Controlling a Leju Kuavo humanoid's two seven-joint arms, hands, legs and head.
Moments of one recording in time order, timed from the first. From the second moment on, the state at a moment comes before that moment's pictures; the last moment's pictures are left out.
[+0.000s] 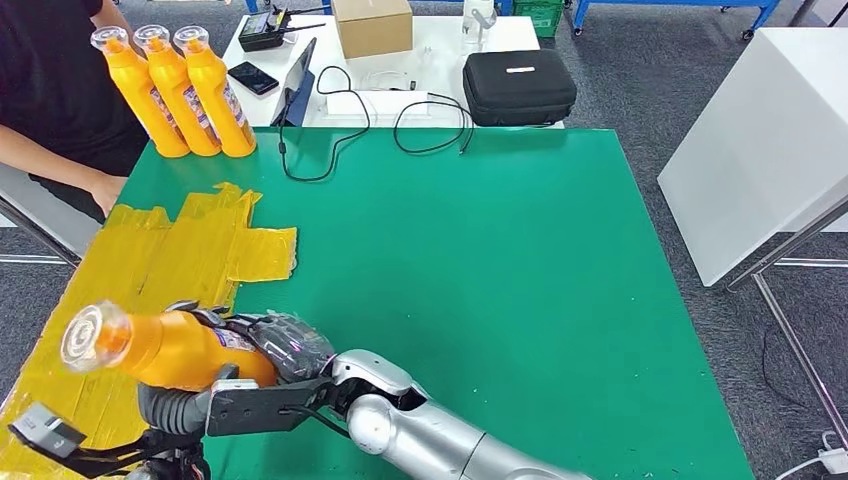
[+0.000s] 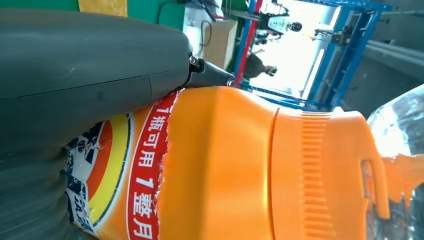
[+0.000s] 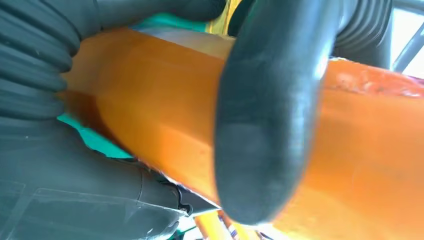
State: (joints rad) left arm 0.19 -0.25 0.09 -1.70 0.17 -0.33 -0.56; right arm -0.53 0.34 1.06 -0.91 0.35 -0.01 -0.19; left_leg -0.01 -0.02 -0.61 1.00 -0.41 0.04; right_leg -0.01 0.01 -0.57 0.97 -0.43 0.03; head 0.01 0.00
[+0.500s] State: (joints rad) left arm 0.05 -0.21 0.22 -1.66 -0.36 0.06 -0.60; right arm -0.43 0.16 0.72 -1.20 0.43 0.02 -0.19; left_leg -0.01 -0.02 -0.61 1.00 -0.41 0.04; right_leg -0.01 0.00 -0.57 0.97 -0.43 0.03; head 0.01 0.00
